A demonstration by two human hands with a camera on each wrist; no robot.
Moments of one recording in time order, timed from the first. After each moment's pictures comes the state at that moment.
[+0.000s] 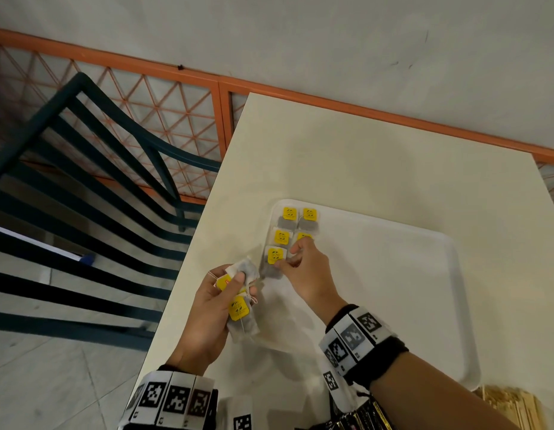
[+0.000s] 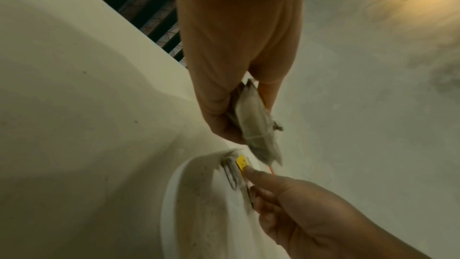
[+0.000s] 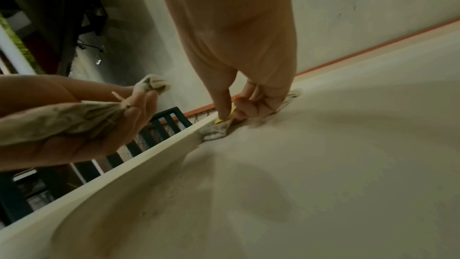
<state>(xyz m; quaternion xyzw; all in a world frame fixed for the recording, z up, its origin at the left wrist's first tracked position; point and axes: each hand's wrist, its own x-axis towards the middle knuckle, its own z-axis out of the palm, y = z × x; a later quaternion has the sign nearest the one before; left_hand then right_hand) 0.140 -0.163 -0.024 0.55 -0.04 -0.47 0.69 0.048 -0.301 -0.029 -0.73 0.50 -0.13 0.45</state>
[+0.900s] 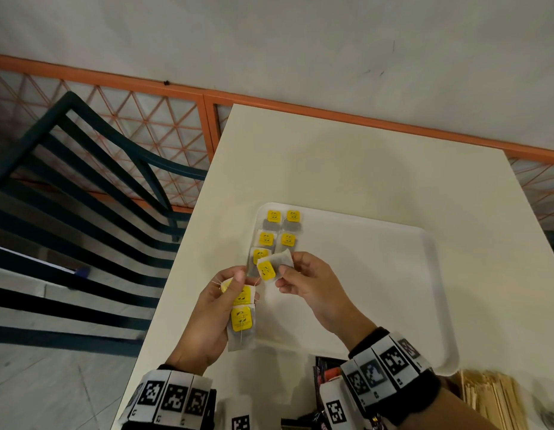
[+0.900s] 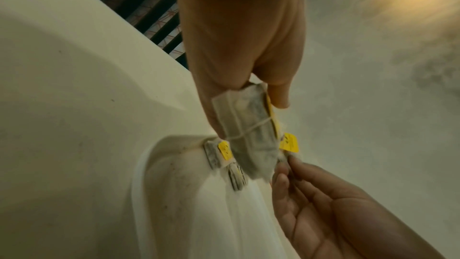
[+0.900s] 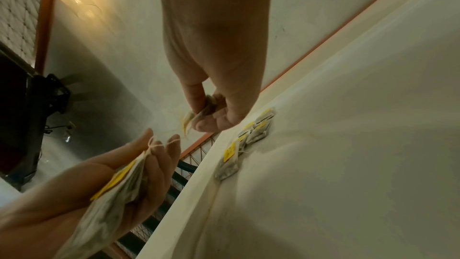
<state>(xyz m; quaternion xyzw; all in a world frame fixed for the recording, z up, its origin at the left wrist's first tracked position) 0.118 -0.171 0.004 0.53 -0.06 -0.51 0.68 0.003 -0.286 0.017 -0.53 0.41 -0.17 0.72</state>
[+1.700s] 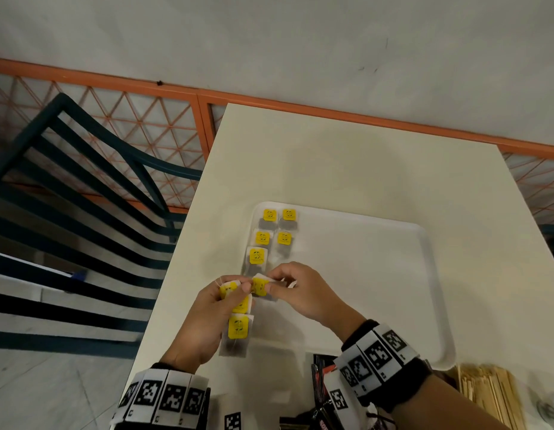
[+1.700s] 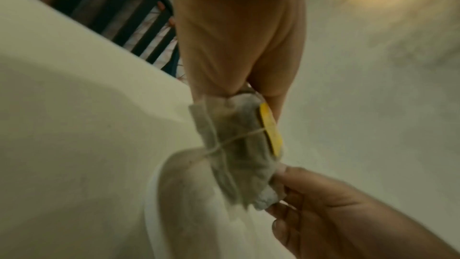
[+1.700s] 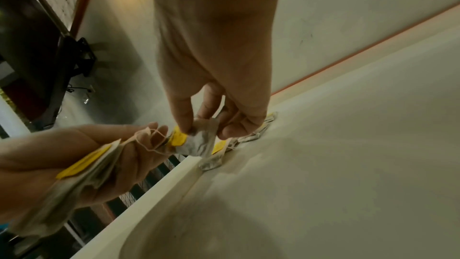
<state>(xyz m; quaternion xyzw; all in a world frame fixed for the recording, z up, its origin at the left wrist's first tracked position) 0.121 -0.169 0.001 0.63 -0.10 -0.51 0.58 0.001 -0.290 0.000 -0.76 0.39 -0.04 0.52</state>
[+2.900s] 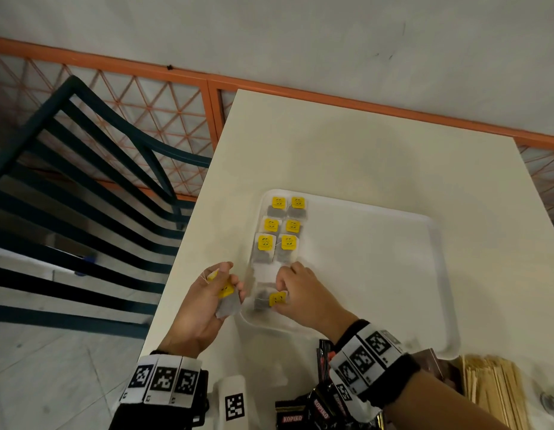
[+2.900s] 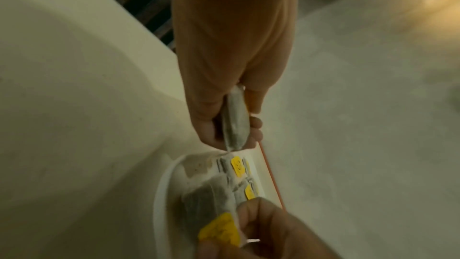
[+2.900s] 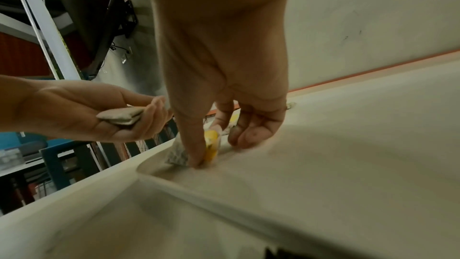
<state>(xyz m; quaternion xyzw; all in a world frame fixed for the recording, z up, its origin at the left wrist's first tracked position) 0.131 -0.158 -0.004 0.53 0.05 -0.51 0.67 -0.002 -0.268 -0.015 -0.87 0.33 0.09 0.34</state>
